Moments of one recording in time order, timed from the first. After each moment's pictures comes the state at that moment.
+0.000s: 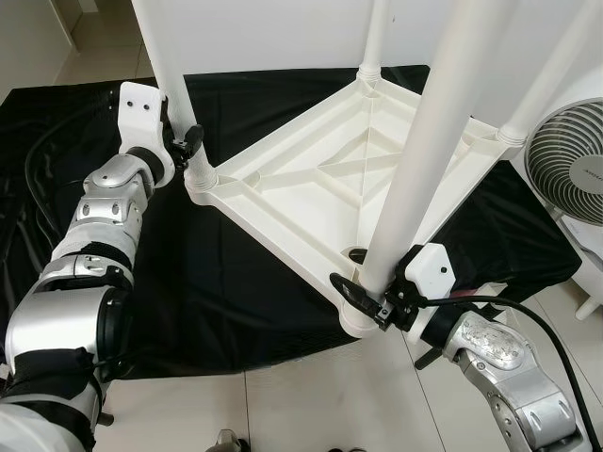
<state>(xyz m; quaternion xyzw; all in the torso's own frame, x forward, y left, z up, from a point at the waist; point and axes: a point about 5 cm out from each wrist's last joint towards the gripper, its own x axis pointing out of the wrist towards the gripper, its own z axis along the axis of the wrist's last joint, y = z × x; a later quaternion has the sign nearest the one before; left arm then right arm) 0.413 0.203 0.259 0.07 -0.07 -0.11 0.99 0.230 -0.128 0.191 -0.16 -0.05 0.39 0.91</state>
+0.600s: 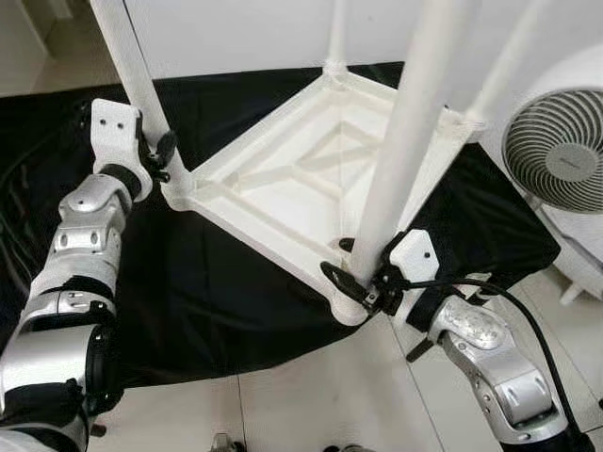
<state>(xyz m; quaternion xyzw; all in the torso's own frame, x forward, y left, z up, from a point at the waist) 0.379 0.240 0.244 0.09 -0.11 -0.10 0.99 0.252 -0.119 0.193 -0.15 -0.06 0.38 0.91</state>
